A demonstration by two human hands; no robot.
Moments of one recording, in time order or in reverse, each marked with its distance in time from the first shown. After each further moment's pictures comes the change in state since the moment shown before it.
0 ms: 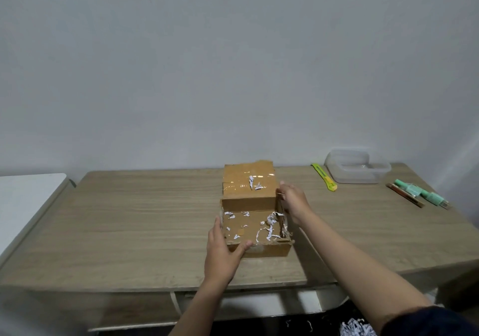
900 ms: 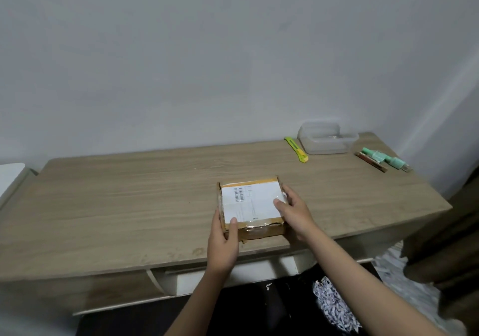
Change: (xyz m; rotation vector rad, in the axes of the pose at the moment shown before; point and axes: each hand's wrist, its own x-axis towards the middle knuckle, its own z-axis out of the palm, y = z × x) left_hand -0.054 0.040 0.048 -0.413 -0.038 -0.023; right_hand -0.055 0.082 -0.078 -0.016 -0.004 -0.085
